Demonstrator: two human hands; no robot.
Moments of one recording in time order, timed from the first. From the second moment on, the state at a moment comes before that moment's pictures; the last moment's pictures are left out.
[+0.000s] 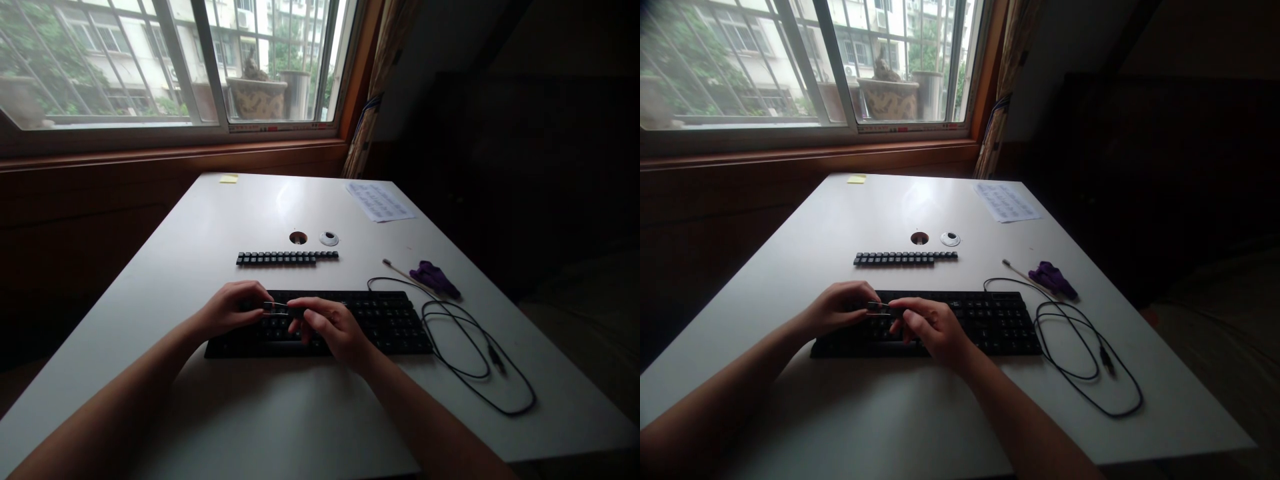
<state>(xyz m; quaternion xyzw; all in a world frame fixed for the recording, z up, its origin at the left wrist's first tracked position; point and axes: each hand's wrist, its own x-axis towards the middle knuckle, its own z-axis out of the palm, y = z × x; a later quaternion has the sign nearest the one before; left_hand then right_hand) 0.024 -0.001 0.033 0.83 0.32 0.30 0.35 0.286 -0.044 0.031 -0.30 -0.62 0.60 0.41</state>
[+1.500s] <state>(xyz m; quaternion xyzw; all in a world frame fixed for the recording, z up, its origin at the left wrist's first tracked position) 0.022 -0.002 0.029 0.71 0.30 0.34 0.54 0.302 -0.034 0.030 -0.44 -0.82 0.01 0.38</state>
